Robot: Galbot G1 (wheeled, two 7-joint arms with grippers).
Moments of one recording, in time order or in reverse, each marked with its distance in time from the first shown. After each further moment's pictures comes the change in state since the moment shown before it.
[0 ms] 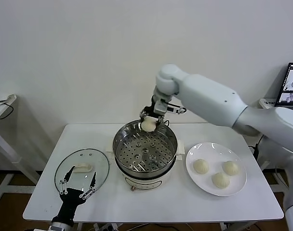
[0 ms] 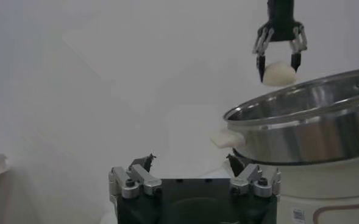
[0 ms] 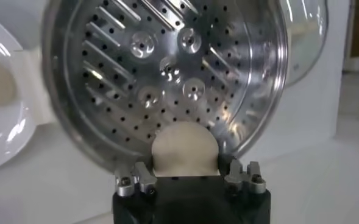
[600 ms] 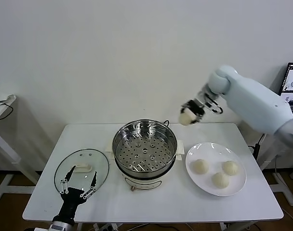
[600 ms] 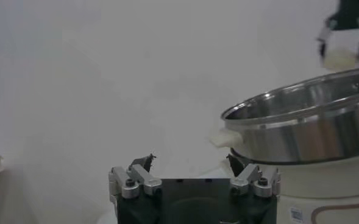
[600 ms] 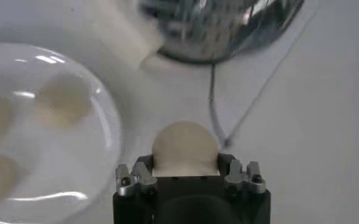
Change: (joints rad) left arm -0.008 0.001 0.006 0.002 0.000 0.011 0.005; right arm 0.039 -0.237 0.052 0.043 0.151 -0.161 -0.026
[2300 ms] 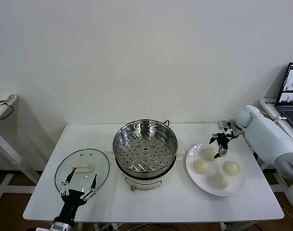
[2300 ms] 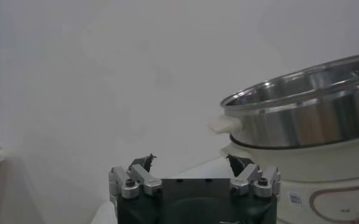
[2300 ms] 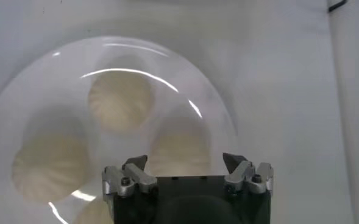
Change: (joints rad) left arm -0.010 0.000 -0.001 0.041 0.000 0.001 0.010; right arm -0.409 -0.100 0.351 -0.440 -0.039 -0.405 -0.060
